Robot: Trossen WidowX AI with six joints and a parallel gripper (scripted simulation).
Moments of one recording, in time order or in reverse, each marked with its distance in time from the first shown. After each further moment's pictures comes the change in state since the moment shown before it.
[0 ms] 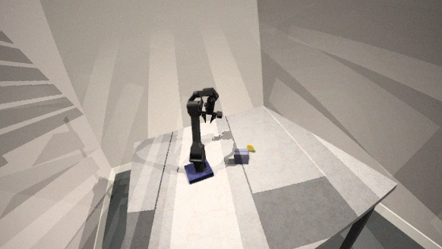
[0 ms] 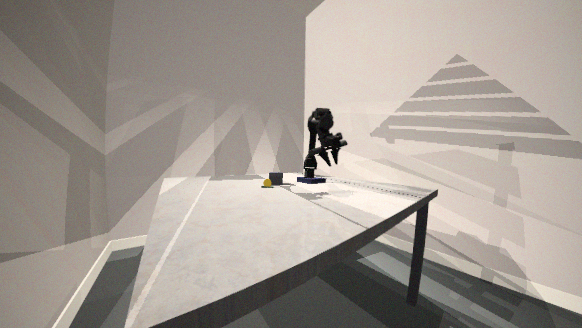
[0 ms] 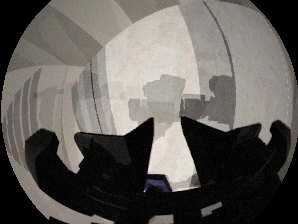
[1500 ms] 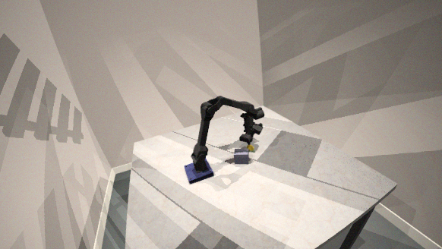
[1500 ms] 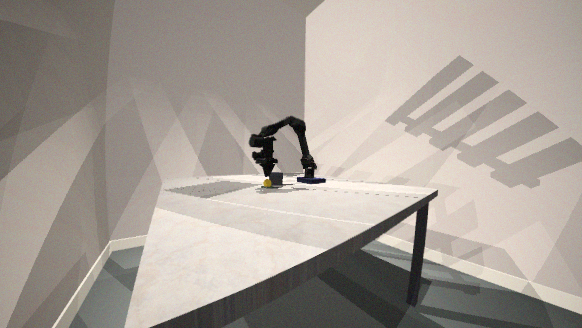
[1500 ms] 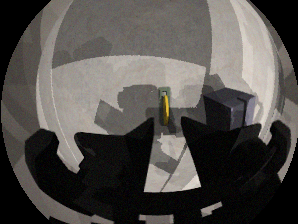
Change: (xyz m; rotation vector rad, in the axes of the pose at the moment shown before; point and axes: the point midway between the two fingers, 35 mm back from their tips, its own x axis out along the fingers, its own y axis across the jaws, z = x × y) arm -0.041 -0.274 -0.224 2.071 -0.239 -0.340
